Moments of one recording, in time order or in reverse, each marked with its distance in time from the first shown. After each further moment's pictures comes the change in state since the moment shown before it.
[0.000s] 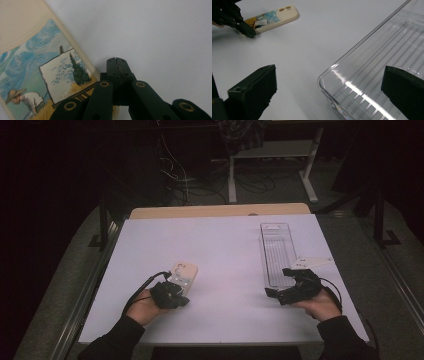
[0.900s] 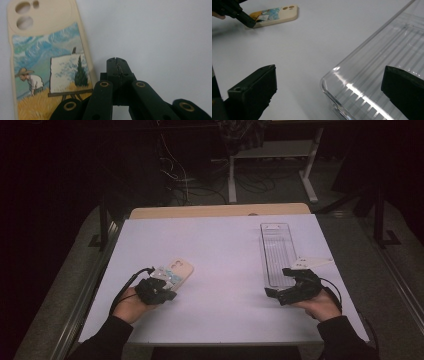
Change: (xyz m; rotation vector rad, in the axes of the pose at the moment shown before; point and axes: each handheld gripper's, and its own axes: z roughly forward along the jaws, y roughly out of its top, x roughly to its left) left arm 0.021 -0.016 -0.022 -0.079 0.049 -0.073; right arm 0.002 0.001 -0.001 -0.010 0.002 -0.007
